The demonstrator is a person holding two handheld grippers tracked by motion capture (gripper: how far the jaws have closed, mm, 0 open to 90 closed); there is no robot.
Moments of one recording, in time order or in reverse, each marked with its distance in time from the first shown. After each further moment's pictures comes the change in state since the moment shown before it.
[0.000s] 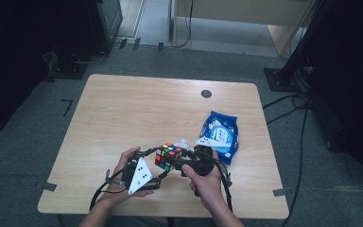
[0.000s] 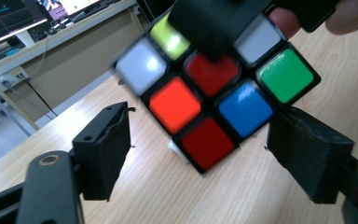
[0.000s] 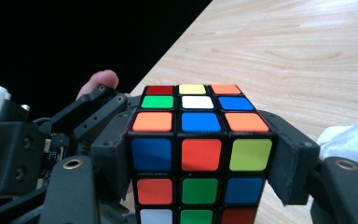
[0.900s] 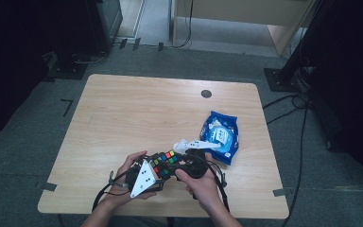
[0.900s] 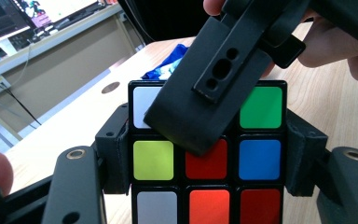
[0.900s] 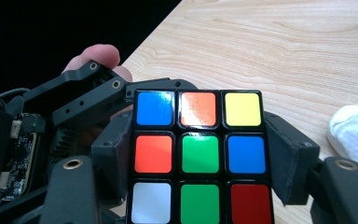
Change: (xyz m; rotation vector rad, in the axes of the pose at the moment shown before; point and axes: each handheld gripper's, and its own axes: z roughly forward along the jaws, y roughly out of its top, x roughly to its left) left arm -0.006 0.002 0.001 -0.024 -0.060 -0.003; right arm 0.007 -0.008 0.015 0.107 -0.032 -0.053
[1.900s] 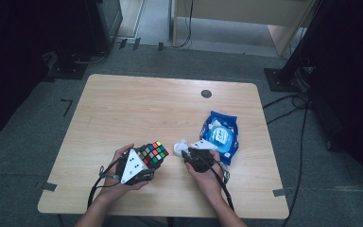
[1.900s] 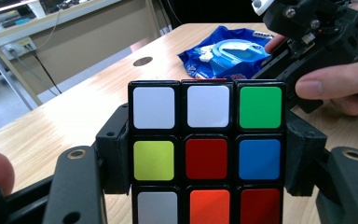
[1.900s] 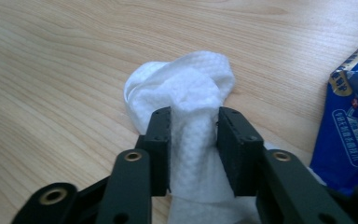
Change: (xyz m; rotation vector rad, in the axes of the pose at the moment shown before) left arm 0.031 -0.013 -0.007 0.050 0.097 -0.131; right arm -0.081 -0.029 0.033 0.027 -0.470 -0.181
